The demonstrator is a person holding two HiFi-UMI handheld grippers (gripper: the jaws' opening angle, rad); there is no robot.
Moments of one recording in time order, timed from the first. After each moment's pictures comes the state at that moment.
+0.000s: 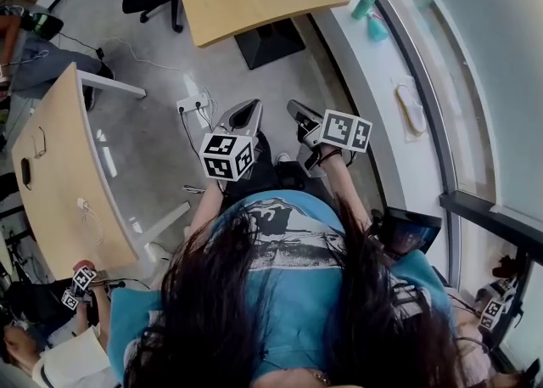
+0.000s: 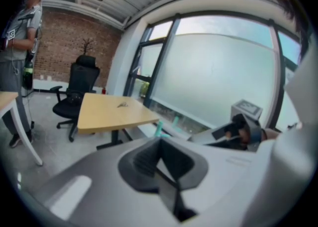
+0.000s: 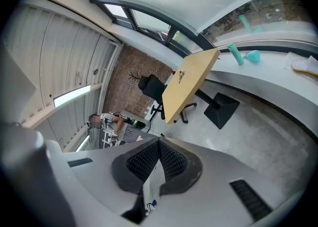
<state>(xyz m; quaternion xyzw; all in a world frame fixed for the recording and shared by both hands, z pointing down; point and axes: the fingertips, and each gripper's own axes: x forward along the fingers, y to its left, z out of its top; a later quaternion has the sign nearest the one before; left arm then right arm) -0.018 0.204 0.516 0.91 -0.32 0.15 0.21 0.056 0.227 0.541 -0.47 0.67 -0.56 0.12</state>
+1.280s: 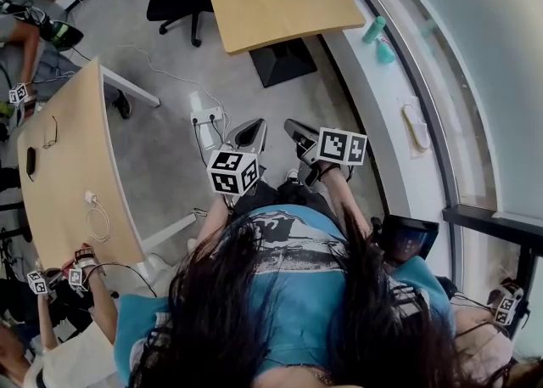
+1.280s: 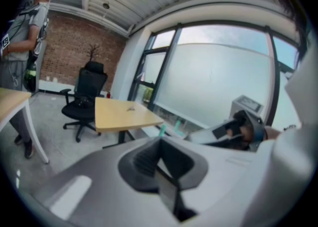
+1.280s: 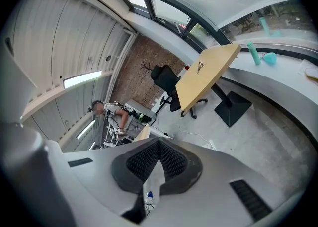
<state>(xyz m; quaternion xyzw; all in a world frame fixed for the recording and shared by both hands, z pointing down) -0.115 0.244 0.493 0.91 -0.34 0.13 0.21 -0.056 0.260 0.507 -0.44 0.73 -0.52 0.08</state>
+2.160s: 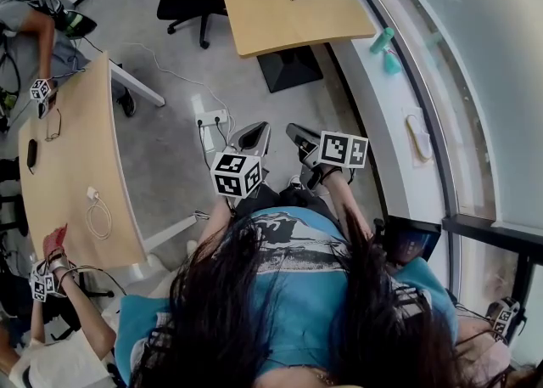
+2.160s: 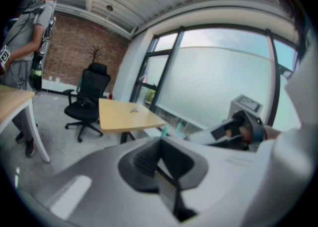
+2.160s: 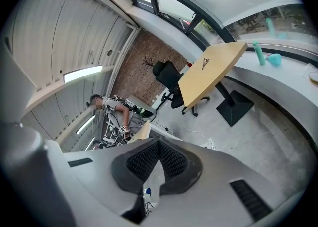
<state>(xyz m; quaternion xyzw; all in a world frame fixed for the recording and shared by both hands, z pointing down) -0.145 0.238 0.486 0.91 -0.35 0.11 0.21 -0.088 0.251 0.502 -0.44 0.73 -0.52 0.05</state>
